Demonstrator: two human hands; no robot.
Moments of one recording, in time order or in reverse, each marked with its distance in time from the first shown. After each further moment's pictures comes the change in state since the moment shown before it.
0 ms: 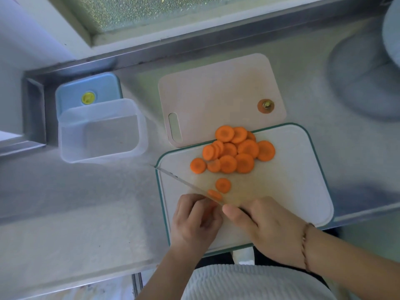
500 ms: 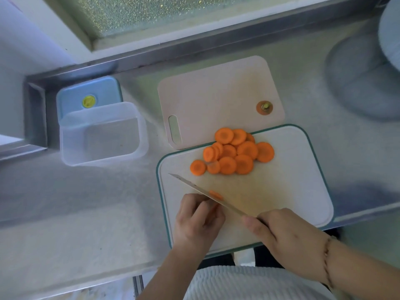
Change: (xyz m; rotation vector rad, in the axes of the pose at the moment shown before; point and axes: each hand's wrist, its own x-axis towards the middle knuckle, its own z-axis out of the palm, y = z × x) left_hand -0.002 -0.004 0.005 -0.050 0.016 -0.008; right_hand -0.025 0.008 -0.010 -0.053 -0.043 0.136
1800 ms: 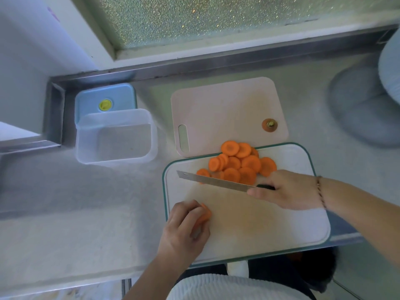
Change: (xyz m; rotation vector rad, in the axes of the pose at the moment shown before) left_hand 0.002 -0.006 -0.035 -0.013 -0.131 0.023; right_hand 0.075 0.009 -0.078 -0.232 -0.248 -0.094
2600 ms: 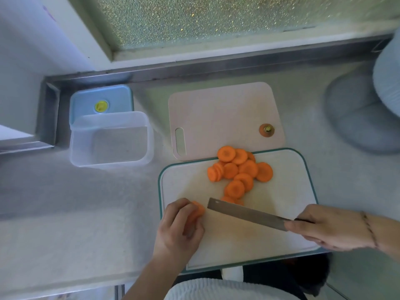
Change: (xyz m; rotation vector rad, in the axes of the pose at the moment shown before) left_hand 0.007 0.000 0.006 0.006 0.110 -0.126; right_hand -0.063 0.040 0.013 0.286 -0.224 0.237
